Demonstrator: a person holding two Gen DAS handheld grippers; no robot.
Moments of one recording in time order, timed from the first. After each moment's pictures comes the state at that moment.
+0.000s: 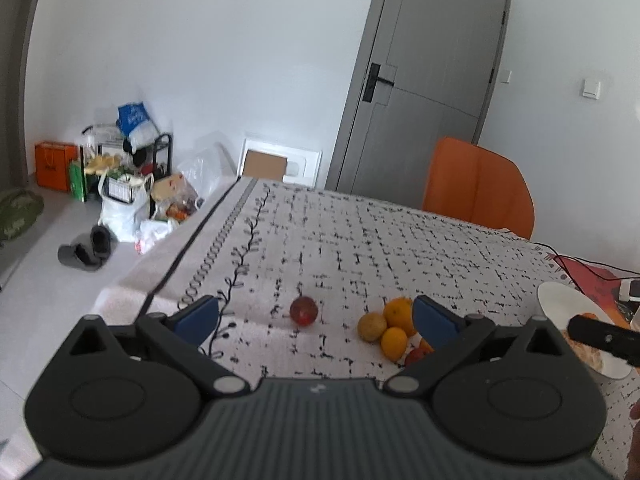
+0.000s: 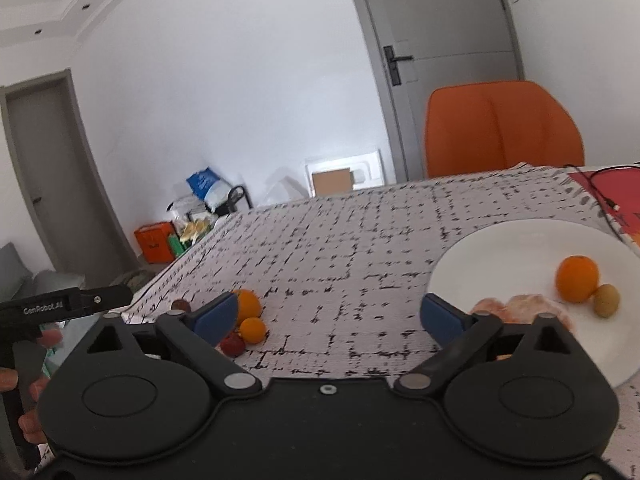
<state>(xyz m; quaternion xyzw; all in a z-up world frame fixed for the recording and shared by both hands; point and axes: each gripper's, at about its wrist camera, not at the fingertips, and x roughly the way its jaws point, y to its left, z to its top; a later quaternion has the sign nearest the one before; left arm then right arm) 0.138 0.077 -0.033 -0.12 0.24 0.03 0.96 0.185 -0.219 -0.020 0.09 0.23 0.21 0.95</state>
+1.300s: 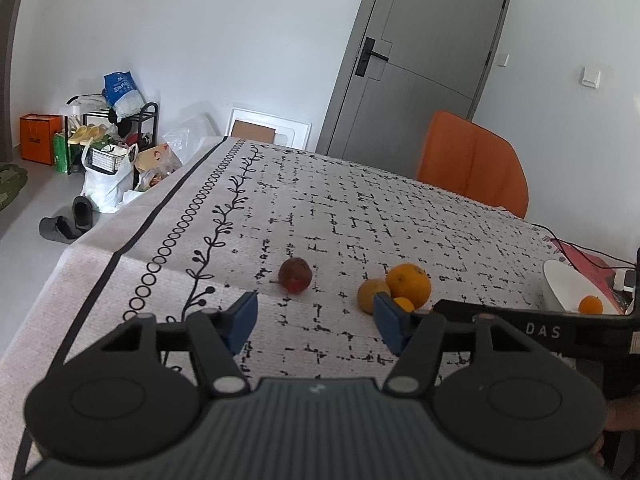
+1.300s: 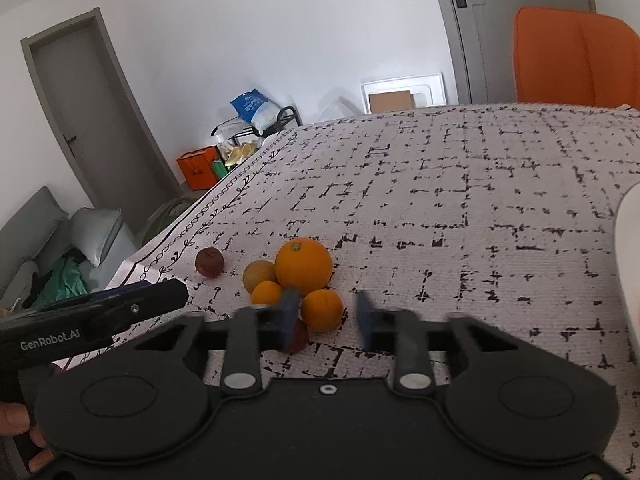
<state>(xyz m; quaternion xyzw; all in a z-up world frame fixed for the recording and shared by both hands) 0.158 0.080 -0.066 -0.13 0.27 0.00 0.95 0.252 -0.136 -0.055 0.07 0.32 0.30 0.89</state>
